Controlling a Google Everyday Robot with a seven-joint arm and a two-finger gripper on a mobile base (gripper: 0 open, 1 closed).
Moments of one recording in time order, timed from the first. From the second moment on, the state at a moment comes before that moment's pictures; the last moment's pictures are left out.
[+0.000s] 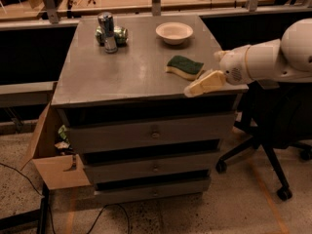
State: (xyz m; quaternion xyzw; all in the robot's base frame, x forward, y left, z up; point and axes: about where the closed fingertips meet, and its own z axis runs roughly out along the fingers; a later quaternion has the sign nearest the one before) arm 0.634 -0.133 0.881 -0.42 0.77 0.19 0.44
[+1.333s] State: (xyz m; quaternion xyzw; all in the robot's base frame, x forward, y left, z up) arm 0.707 -0.112 0.878 -0.32 0.76 0.20 0.53
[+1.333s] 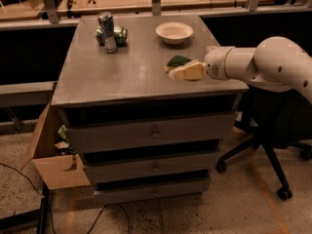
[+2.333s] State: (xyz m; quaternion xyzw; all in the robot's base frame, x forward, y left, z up) arm 0.730 -0.105 0.842 -0.31 0.76 0.22 0.53
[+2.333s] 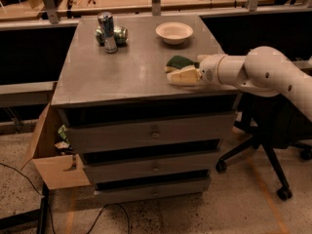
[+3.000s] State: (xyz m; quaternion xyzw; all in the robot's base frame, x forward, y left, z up) arm 0.749 -0.038 0.867 -0.38 0.71 0.25 0.54
